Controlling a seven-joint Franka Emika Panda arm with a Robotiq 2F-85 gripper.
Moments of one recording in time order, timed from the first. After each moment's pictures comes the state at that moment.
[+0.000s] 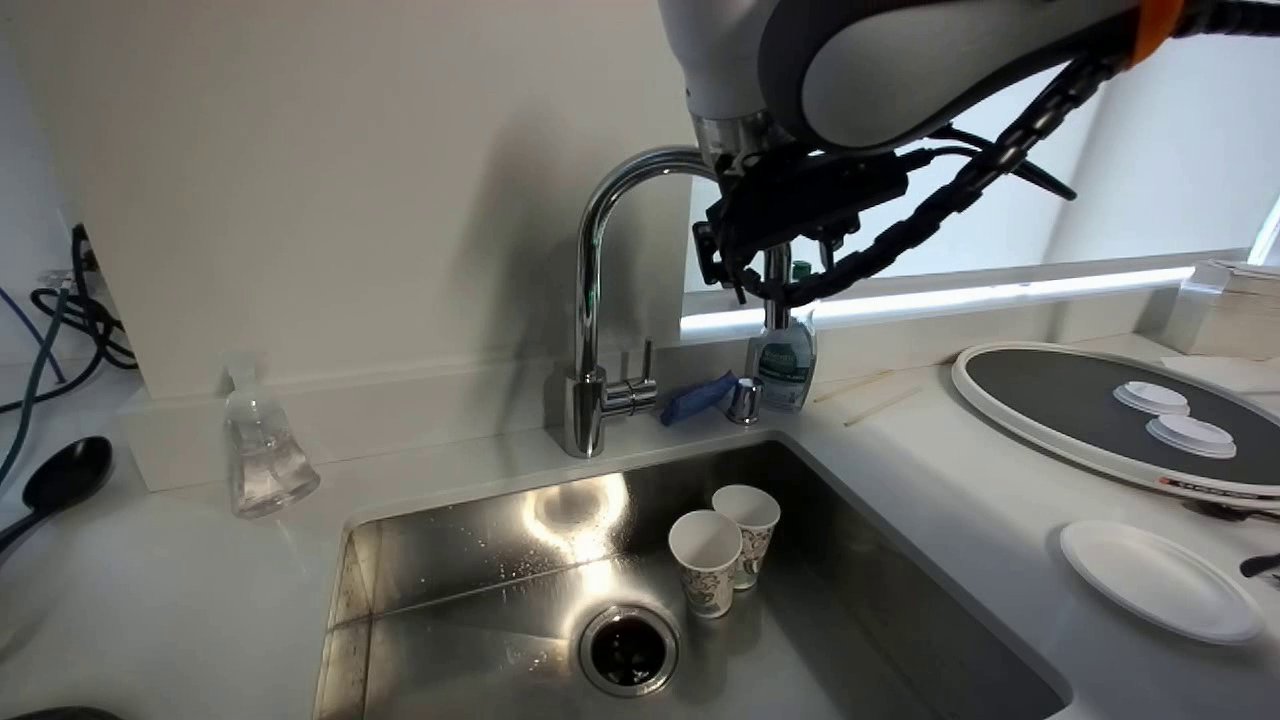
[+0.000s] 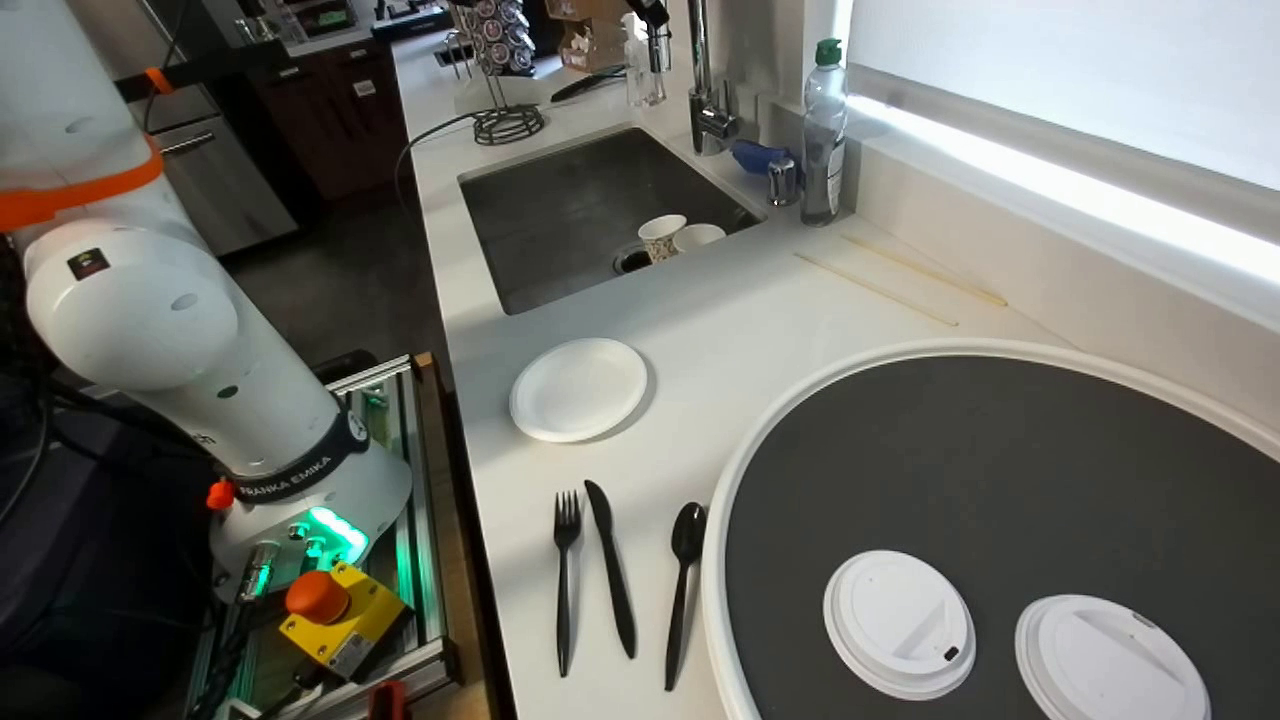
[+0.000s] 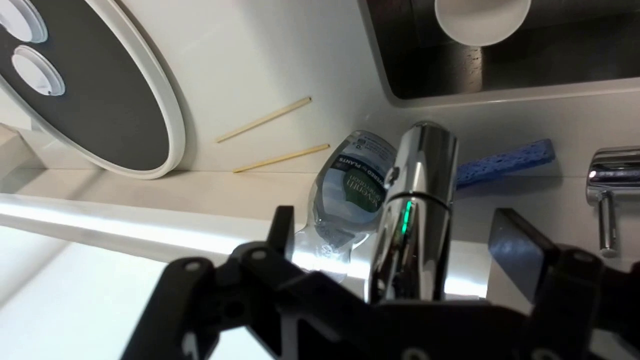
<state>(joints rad) 0.38 0.15 0.24 -1.75 -0.70 1.77 1.11</state>
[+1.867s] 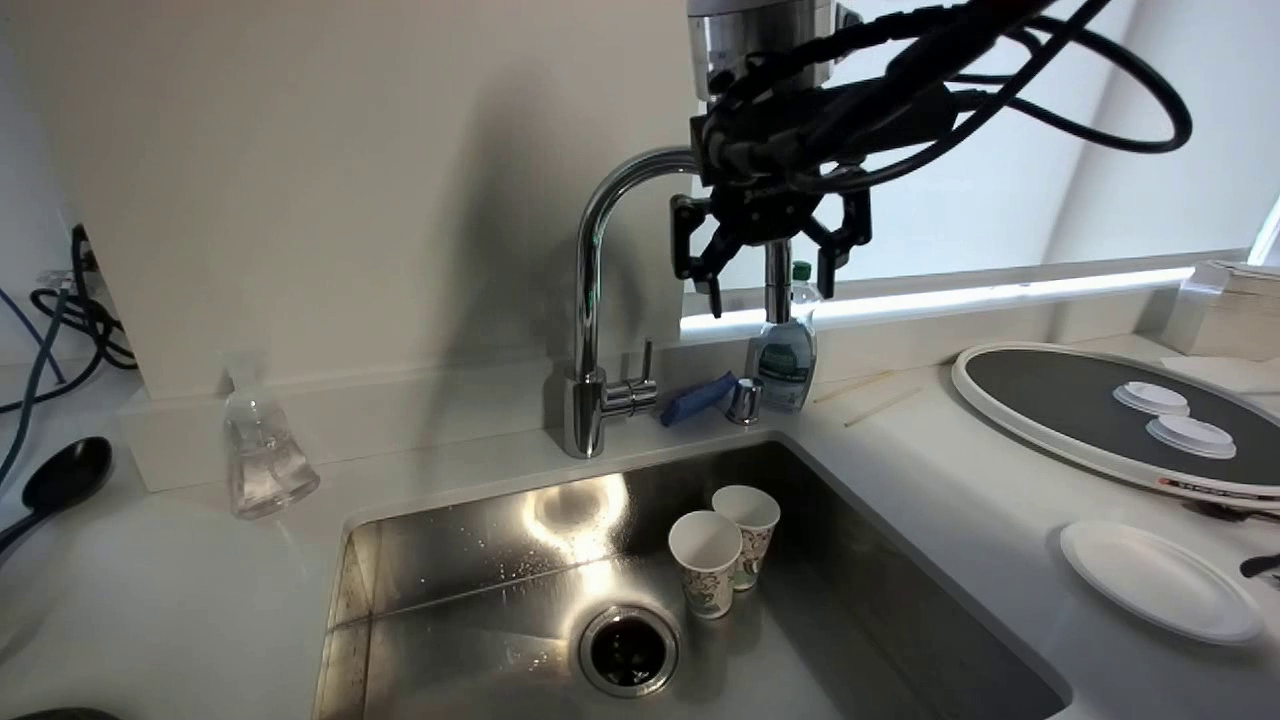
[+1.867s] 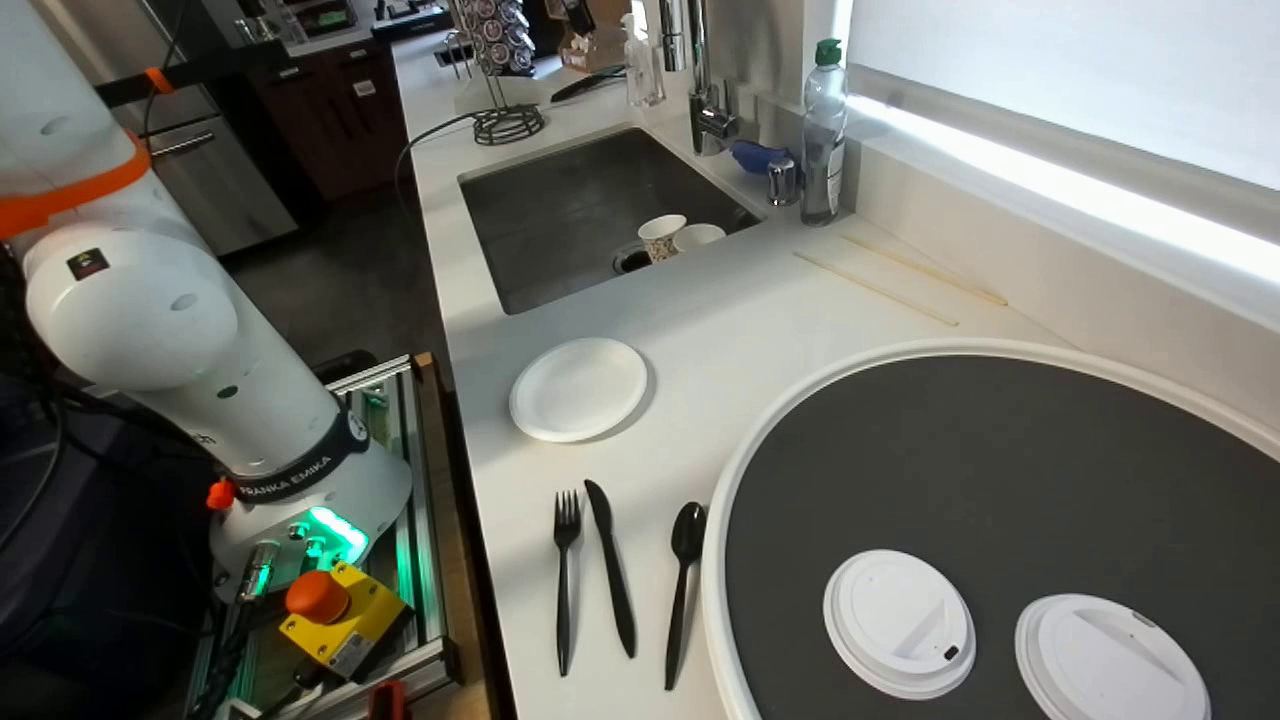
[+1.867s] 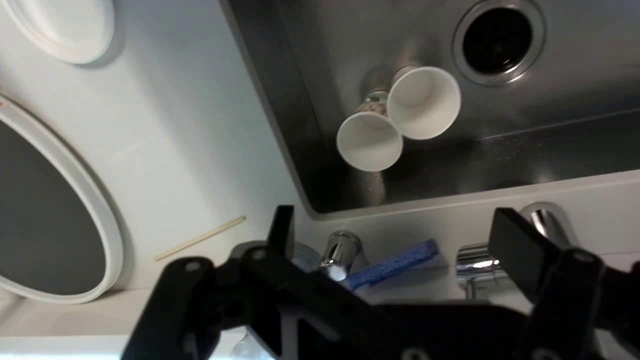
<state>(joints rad) 0.38 0.06 0.31 -1.77 -0.35 1.74 1.09</state>
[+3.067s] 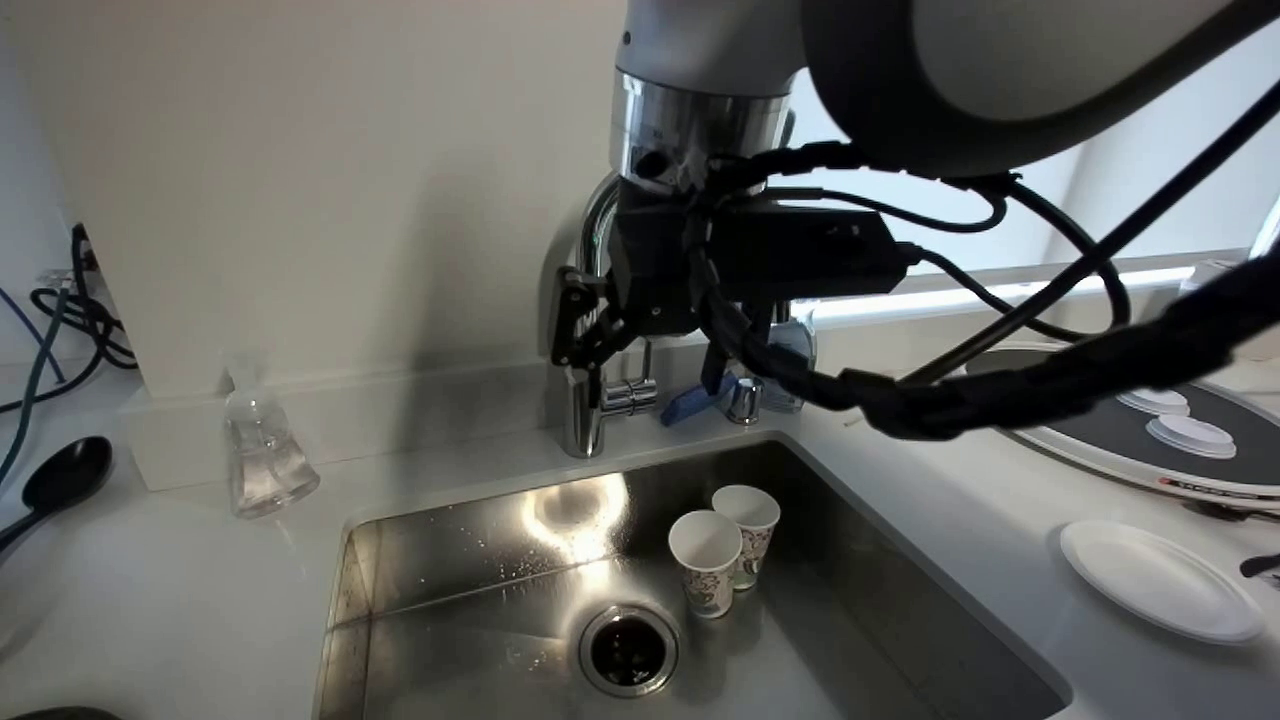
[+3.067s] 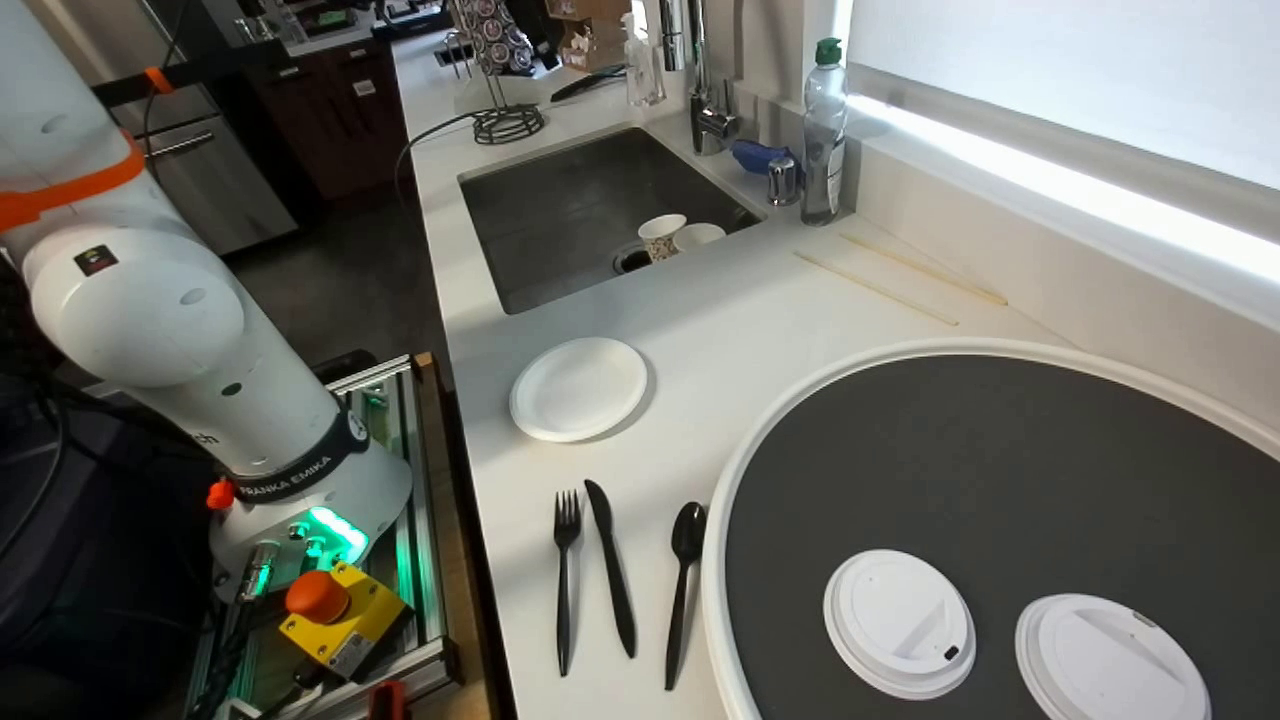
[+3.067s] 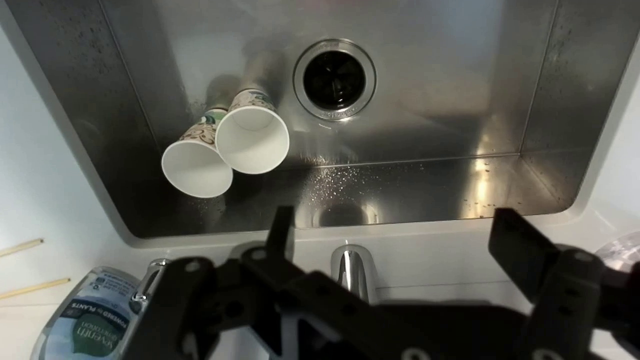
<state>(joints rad) 0.43 0.05 0.39 -1.95 -0.31 2.15 1.06</state>
